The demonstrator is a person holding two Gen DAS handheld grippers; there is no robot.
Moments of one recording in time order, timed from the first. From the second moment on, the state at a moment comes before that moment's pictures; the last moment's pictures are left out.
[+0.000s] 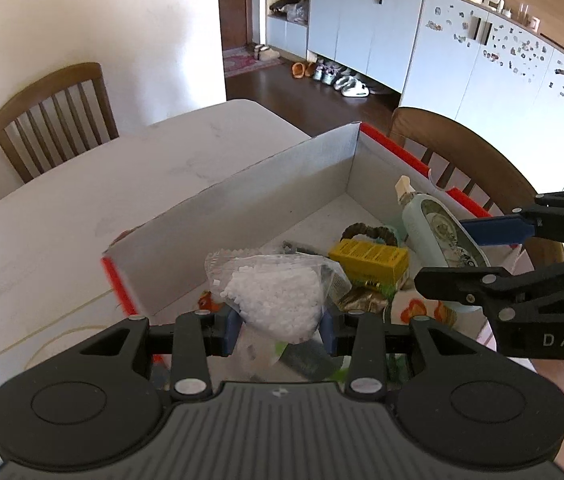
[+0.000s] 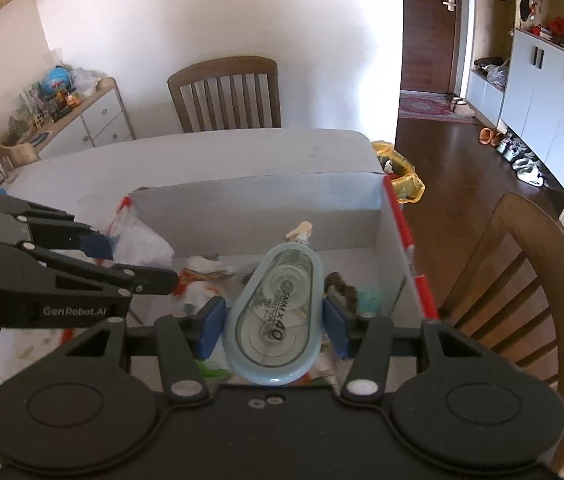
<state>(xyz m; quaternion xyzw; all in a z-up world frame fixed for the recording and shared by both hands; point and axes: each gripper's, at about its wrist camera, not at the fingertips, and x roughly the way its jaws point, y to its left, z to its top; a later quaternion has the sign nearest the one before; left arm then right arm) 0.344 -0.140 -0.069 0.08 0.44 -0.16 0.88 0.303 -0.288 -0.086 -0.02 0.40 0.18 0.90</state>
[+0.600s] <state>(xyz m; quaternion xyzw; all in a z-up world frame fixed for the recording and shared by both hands) 0.409 -0.183 -0.115 0.09 0.50 -0.18 0.84 0.348 -0.291 -0.124 -0.06 0.44 0.20 0.87</state>
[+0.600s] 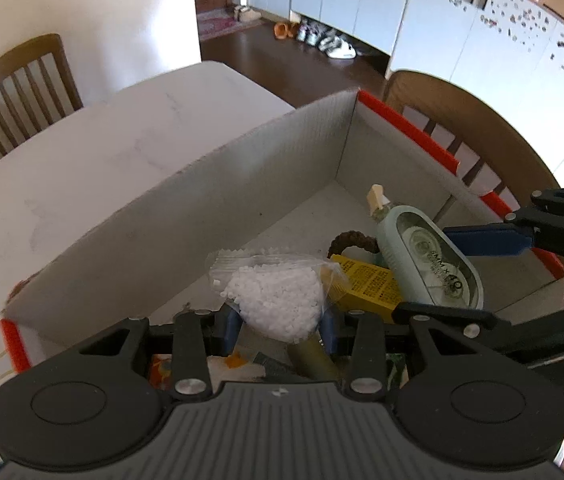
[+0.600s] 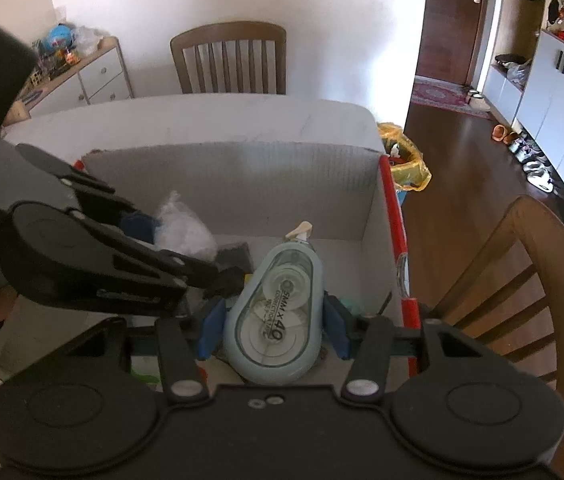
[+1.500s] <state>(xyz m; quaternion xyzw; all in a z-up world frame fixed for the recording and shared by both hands) 0.409 -0.168 -0.125 0.07 0.52 -0.16 0.83 0.344 -0.294 -0.129 -0.07 0.45 0.22 0.86</state>
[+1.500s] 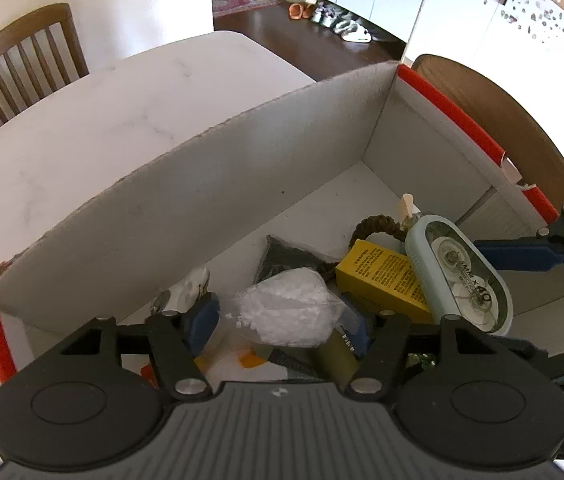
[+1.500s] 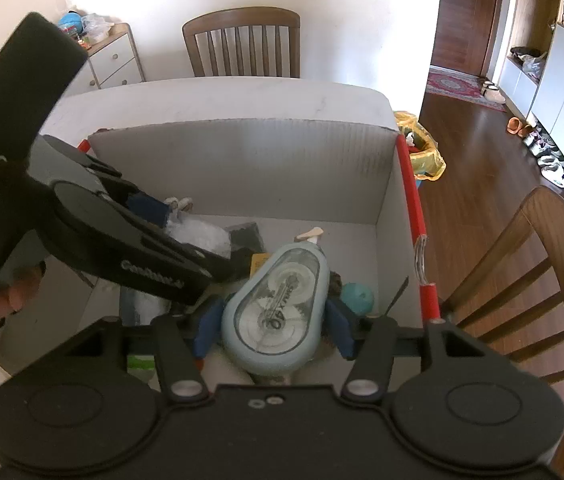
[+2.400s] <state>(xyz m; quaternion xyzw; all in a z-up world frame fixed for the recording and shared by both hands) 0.332 -0.144 -0.053 0.03 0.43 -0.16 0.89 0.296 -0.300 -0.076 -0.02 0.40 0.20 0.89</state>
